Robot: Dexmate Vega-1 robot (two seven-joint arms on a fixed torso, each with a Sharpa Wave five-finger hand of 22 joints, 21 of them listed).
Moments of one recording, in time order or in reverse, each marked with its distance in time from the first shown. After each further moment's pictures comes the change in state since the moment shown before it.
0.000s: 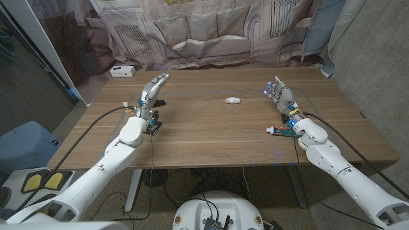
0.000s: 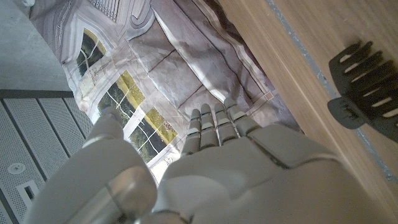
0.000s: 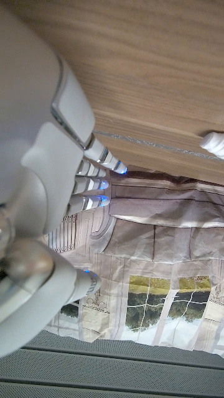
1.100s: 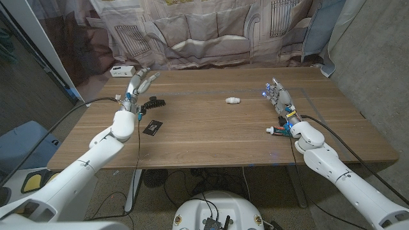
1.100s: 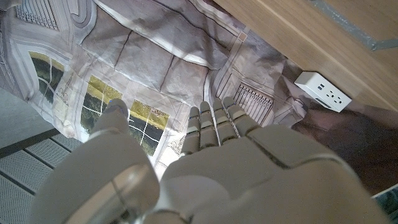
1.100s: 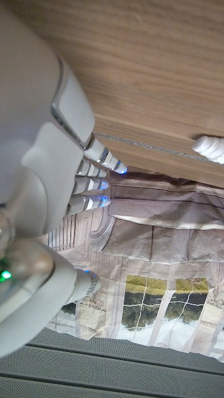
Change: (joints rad) left arm 0.013 0.114 -0.033 -0.118 0.256 0.227 0.232; left_hand 0.054 0.022 0.022 -0.030 -0.008 0.032 -0.014 0.000 0.000 0.027 -0.013 0.008 0.000 0.030 -0.014 0.000 0.000 0.013 -0.003 -0.005 0.000; right arm -0.046 -0.008 -0.008 -0.071 -0.036 -0.012 -0.074; right_hand 0.000 0.000 0.000 0.000 0.000 0.005 0.006 0.000 0.000 0.004 -0.005 0.000 0.000 0.003 0.003 0.000 0.005 0.000 0.000 -0.004 0.000
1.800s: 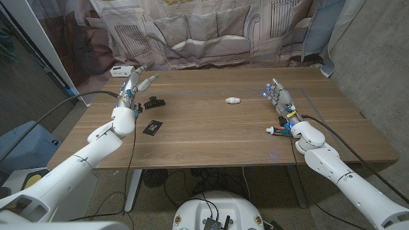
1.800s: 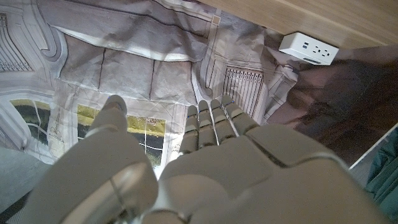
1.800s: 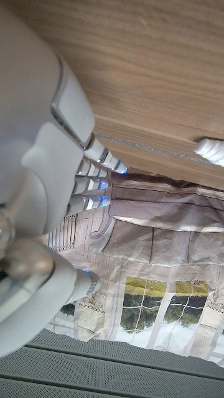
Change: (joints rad) left arm -0.018 0.063 0.041 -0.090 0.165 0.224 0.074; left_hand 0.023 -0.013 0.009 -0.008 0.000 0.009 -0.009 0.000 0.000 0.012 -0.013 0.000 0.000 0.009 -0.009 -0.004 -0.003 0.001 -0.001 -0.008 0.000; right arm -0.005 -0.008 0.003 -0.015 -0.008 -0.014 -0.015; right_hand 0.000 0.000 0.000 0.000 0.000 0.000 0.000 0.000 0.000 0.000 0.000 -0.005 0.000 0.005 0.005 0.000 0.000 0.006 0.006 0.000 0.000
